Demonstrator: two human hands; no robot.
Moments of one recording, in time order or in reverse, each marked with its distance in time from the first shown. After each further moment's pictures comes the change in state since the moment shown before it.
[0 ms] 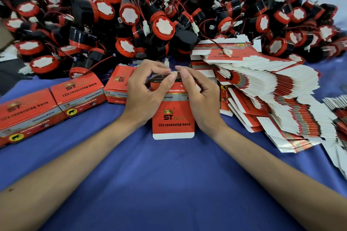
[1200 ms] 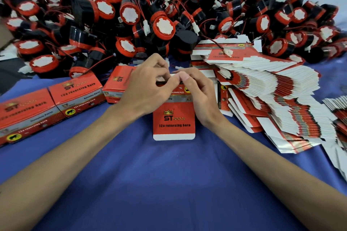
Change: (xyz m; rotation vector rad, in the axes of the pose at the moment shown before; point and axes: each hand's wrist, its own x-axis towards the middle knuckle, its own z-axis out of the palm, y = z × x) left_hand 0.020 0.016 -0.007 0.349 -0.230 0.001; right_hand 0.009 0.000 -0.002 0.092 -0.159 0.022
